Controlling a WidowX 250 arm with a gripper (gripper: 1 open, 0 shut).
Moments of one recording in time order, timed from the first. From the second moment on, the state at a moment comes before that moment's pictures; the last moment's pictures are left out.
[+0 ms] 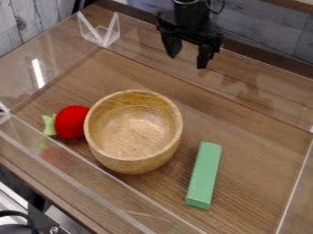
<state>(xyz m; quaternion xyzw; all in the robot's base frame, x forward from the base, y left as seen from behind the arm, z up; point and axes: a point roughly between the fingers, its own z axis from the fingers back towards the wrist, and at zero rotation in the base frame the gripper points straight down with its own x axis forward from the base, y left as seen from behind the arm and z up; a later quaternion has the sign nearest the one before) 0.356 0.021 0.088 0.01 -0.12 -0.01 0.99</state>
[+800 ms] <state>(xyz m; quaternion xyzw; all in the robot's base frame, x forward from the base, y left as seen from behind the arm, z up) 0.362 0.027 0.085 -0.01 -0.11 -0.04 0.99</state>
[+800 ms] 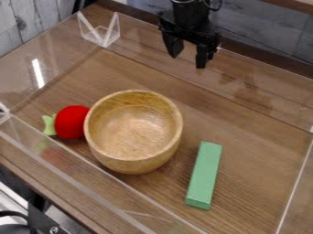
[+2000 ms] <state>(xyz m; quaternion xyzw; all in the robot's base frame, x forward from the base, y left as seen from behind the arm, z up) 0.343 0.031 0.100 -0.01 -0.13 -0.02 0.99</state>
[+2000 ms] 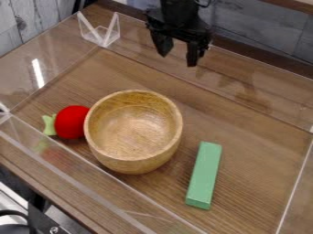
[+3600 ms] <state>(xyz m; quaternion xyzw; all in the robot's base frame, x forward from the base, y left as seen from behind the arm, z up) 0.344 0.018 0.074 -0.01 -0.10 -0.05 0.99</state>
